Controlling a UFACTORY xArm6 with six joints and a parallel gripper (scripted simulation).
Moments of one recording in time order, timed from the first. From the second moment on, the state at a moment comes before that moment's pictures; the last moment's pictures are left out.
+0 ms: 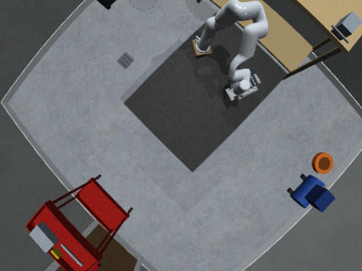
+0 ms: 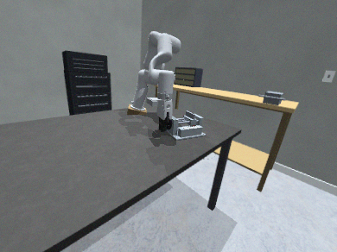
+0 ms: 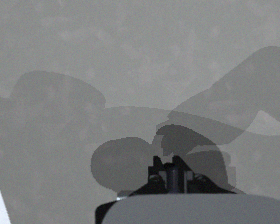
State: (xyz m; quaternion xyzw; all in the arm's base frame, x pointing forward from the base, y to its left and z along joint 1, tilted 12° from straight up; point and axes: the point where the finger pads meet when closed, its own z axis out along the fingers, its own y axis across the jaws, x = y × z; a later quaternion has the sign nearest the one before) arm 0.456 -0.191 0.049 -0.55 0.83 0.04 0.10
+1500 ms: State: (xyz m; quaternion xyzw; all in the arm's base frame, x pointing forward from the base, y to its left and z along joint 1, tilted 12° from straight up) arm 0.411 -0.172 0.052 -0.55 0.83 0.04 0.10
